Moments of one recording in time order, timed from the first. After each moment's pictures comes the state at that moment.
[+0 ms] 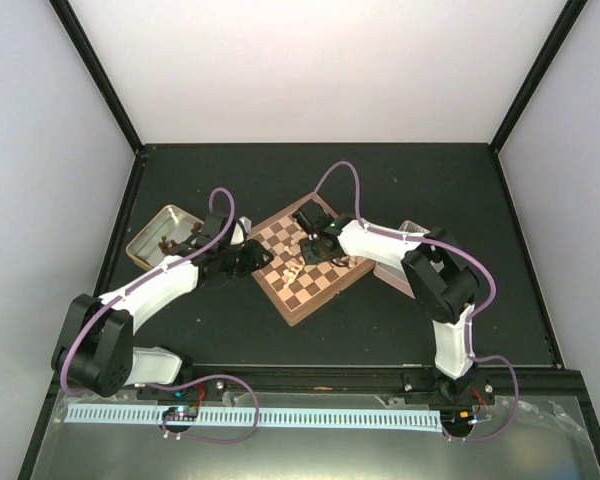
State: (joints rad) left arm -0.38 1.31 0.72 -0.29 0.37 -0.74; right arm 0.78 1.96 1.35 -0.57 0.13 0.43
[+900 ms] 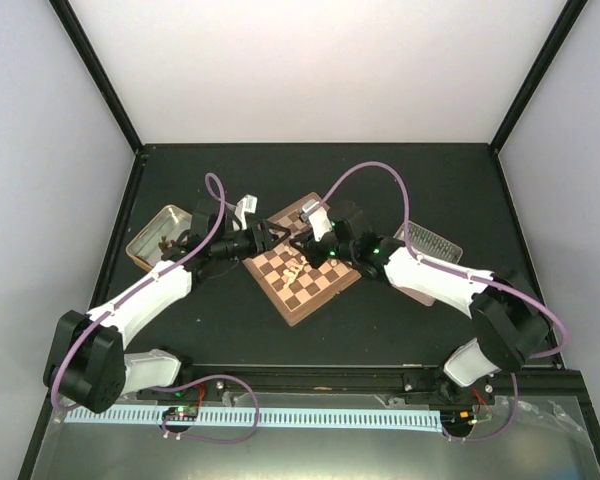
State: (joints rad) left arm -0.38 1.23 0.72 0.00 0.60 -0.81; right arm 0.78 1.55 1.00 -0.01 -0.22 0.16
